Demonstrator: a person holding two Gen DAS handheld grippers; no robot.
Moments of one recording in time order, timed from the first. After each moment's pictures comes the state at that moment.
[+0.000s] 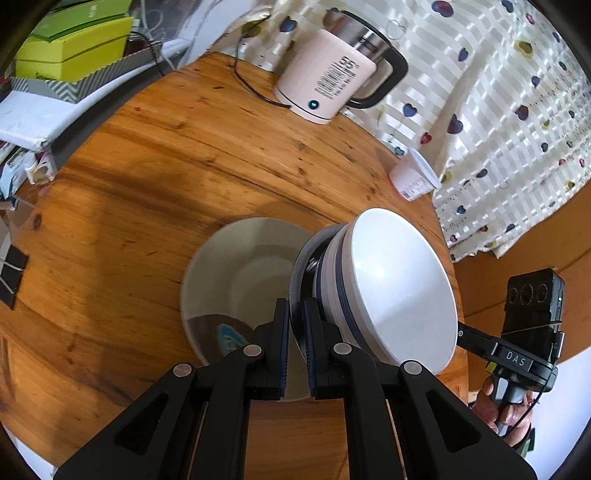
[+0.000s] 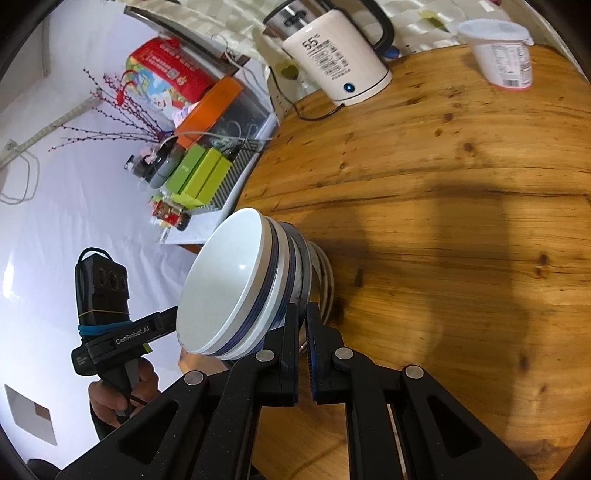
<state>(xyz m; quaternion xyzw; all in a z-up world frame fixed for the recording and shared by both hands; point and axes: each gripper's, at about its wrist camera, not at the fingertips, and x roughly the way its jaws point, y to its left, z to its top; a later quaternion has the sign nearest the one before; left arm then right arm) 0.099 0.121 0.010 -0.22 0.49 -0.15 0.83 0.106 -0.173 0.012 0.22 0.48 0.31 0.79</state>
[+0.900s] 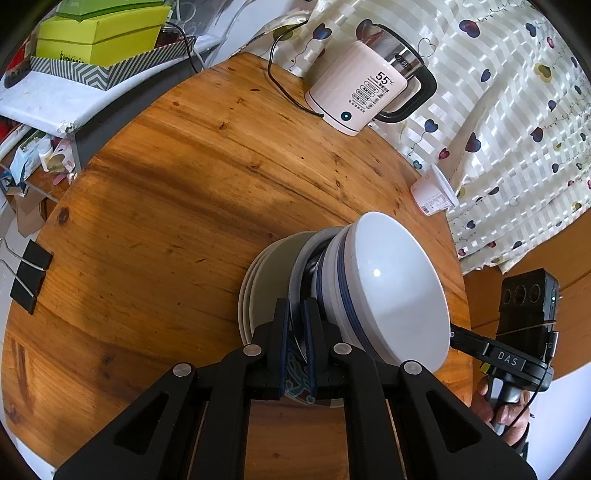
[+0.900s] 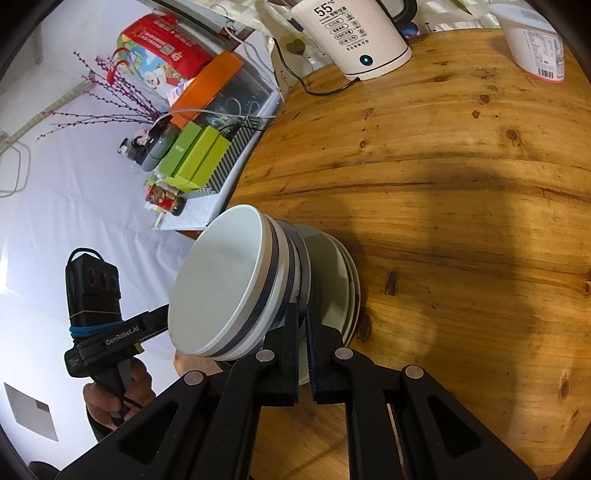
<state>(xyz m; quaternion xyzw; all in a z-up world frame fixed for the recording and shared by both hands) 0.103 0.157 -0.003 -0.24 0.49 -0.13 0.82 0.125 -0.134 -0.005 0.20 0.51 0.32 0.77</state>
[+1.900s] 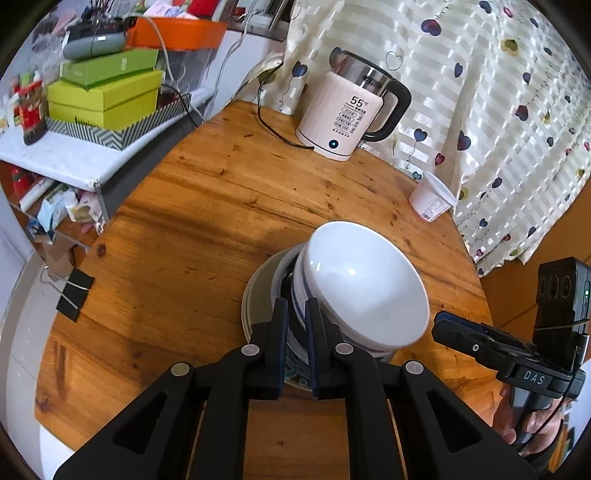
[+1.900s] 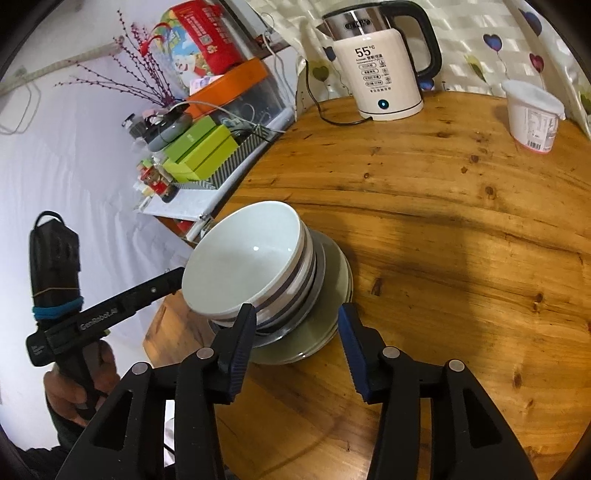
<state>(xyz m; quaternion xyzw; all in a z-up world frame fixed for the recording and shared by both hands) 0.061 0.137 0.038 -0.16 0.43 -0.09 0.88 0.076 -0.128 0.033 0.09 0.45 0.29 0.84</state>
